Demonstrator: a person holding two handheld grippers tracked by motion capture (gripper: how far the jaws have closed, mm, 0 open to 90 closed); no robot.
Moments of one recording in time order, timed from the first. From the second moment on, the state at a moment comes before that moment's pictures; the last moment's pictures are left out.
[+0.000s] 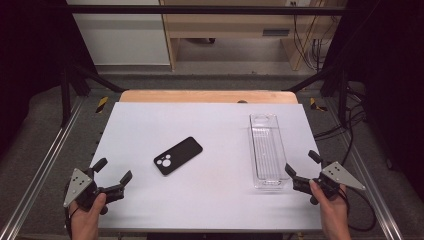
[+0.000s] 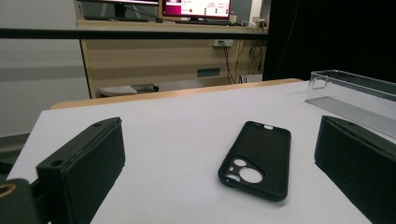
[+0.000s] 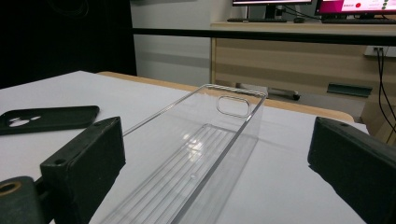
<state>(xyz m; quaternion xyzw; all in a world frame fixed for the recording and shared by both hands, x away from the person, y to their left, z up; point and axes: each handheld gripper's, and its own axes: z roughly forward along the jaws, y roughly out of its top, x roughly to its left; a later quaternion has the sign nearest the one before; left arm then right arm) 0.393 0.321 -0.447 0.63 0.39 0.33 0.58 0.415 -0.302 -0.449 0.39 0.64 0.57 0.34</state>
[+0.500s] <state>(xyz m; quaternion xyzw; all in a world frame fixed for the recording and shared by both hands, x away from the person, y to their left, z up) 0.396 0.305 -0.448 0.65 0.41 0.32 0.56 0.414 -0.311 -0.449 0.41 0.62 0.57 0.35</state>
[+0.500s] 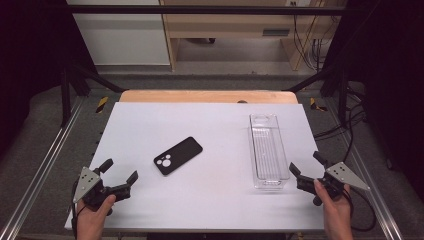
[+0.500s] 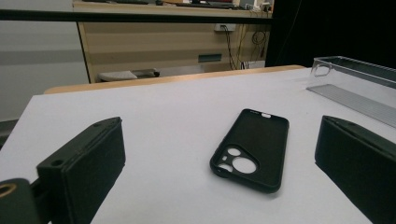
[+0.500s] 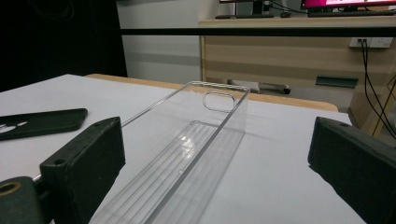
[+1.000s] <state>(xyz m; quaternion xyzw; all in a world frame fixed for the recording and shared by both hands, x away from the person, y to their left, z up) 0.400 0.276 -0.454 0.69 0.42 0.28 0.52 0.413 -0.312 -0.449 0.42 0.62 0.56 0.34</state>
